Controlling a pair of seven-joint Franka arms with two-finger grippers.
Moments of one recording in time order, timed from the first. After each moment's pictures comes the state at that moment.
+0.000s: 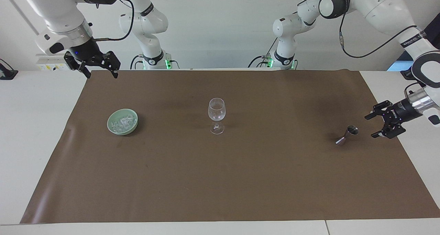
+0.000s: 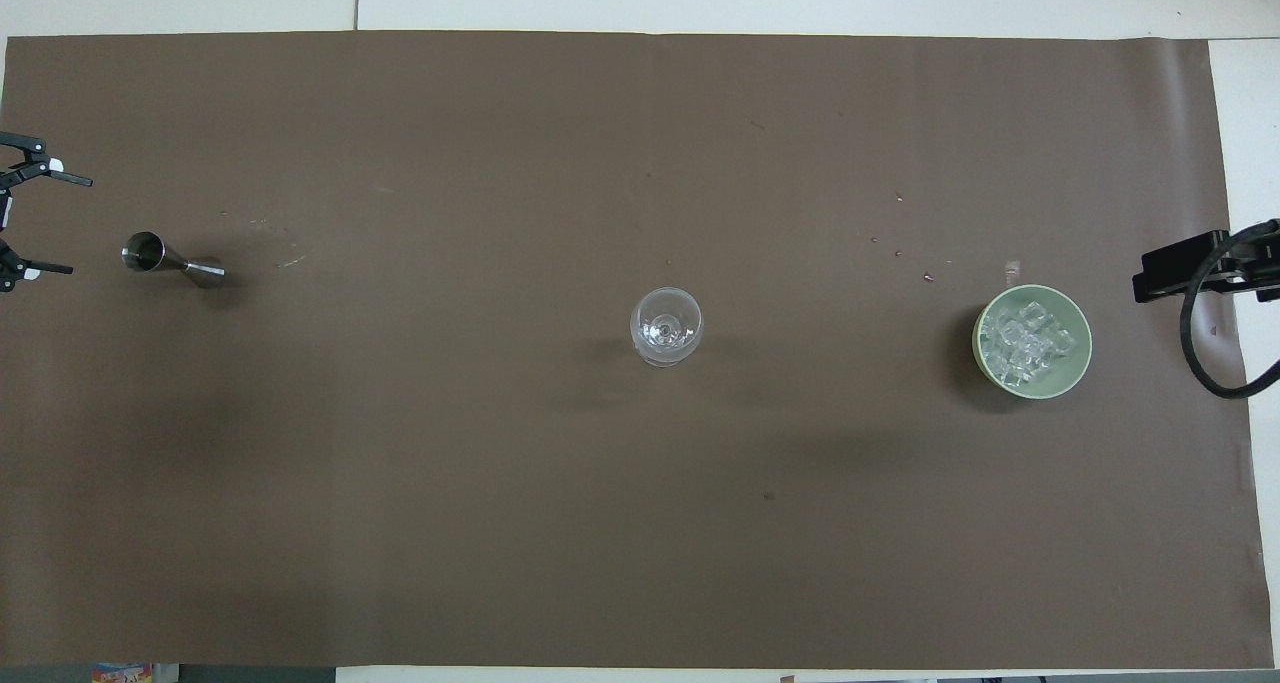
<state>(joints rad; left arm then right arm) 0.30 0.51 0.11 -1.38 -0.53 1.63 -0.85 0.03 -0.05 -0.06 -1.60 -0.01 1.49 -0.01</state>
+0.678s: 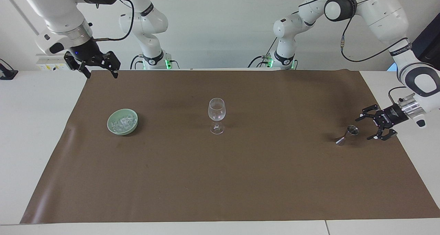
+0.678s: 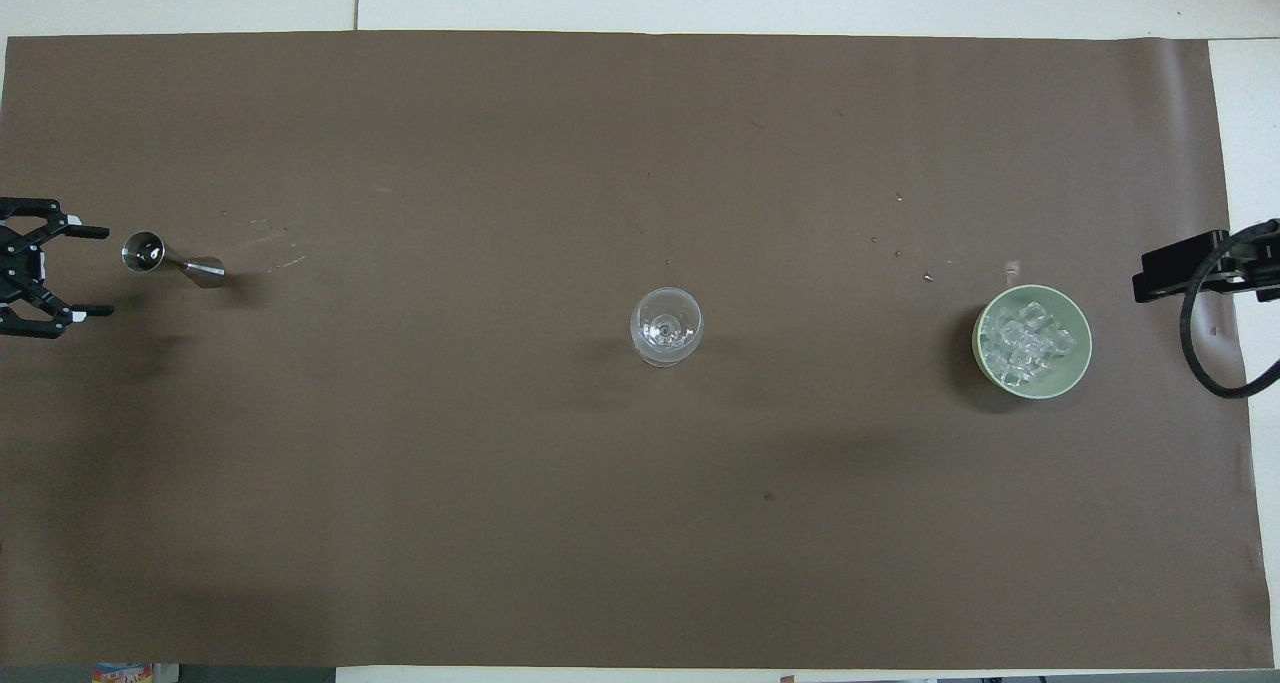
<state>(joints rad) 0.36 0.49 0.12 -1.62 -0.70 1.73 -0.98 0.03 -0.05 -0.06 -1.60 -0.01 1.49 -0.01</state>
